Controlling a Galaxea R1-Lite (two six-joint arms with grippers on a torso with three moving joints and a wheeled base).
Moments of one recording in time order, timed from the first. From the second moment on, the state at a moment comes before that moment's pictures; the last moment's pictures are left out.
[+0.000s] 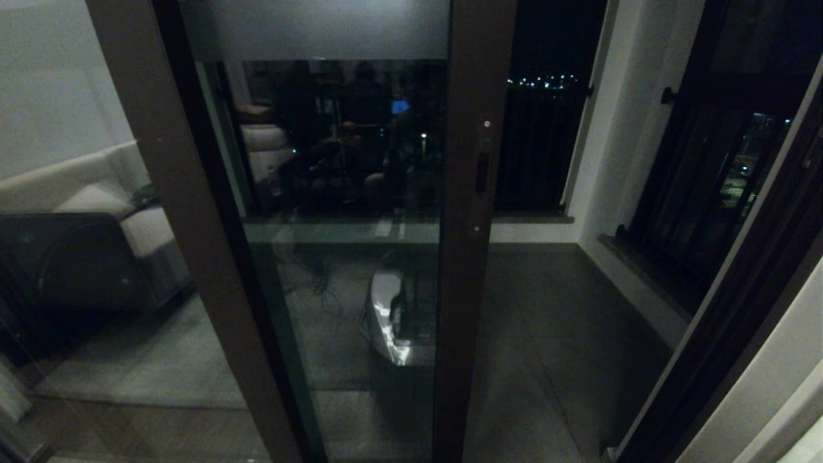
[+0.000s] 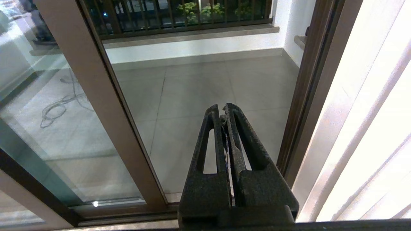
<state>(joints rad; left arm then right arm) 0.00 0.00 -0.08 0.21 0.02 -0.04 0.00 0.00 -0.02 0.05 -0.03 0.04</state>
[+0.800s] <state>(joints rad) 0.00 0.00 -0.08 0.21 0.02 -0.04 0.00 0.00 -0.02 0.05 -0.03 0.04</state>
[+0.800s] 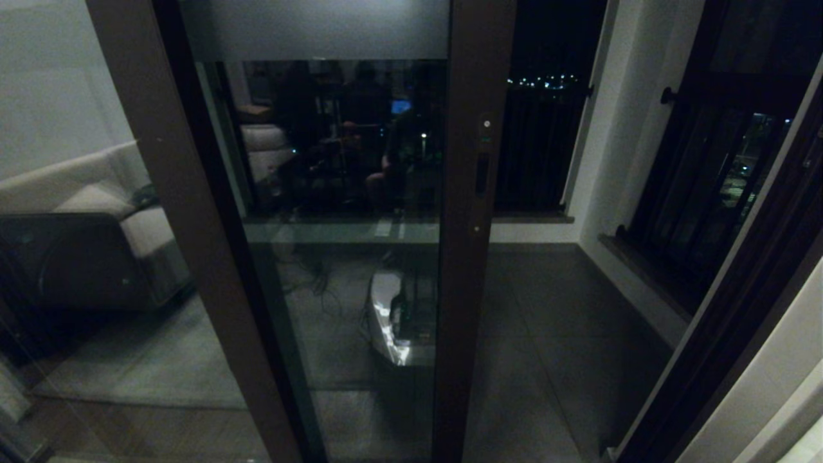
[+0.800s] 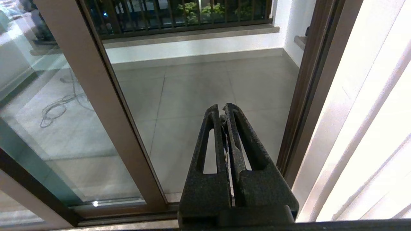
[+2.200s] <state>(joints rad) 0.00 0.00 -0.08 0.22 0.00 0.06 0.00 0.13 -0.28 0.09 0.08 0.07</state>
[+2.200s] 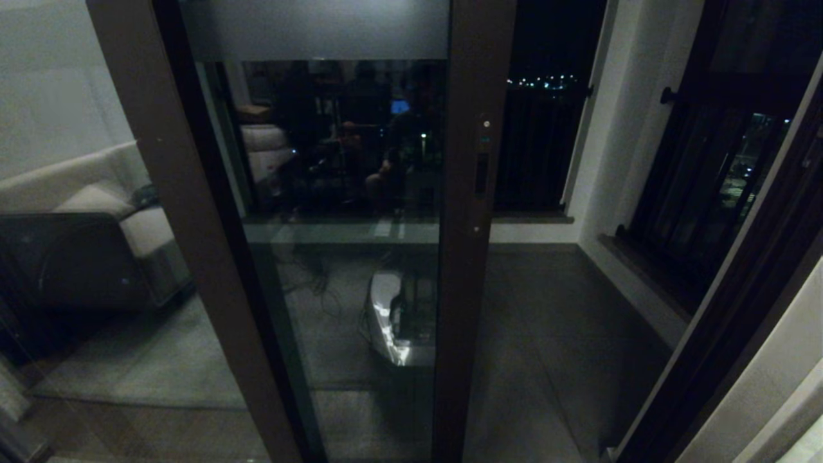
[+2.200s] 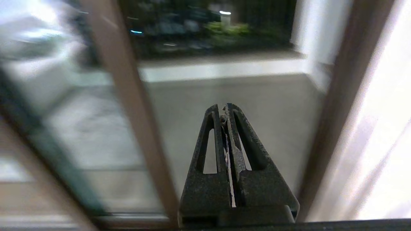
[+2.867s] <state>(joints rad) 0.00 0.00 -0.08 0.22 0.00 0.06 0.23 0.97 -1.12 0.36 0.39 0.14</state>
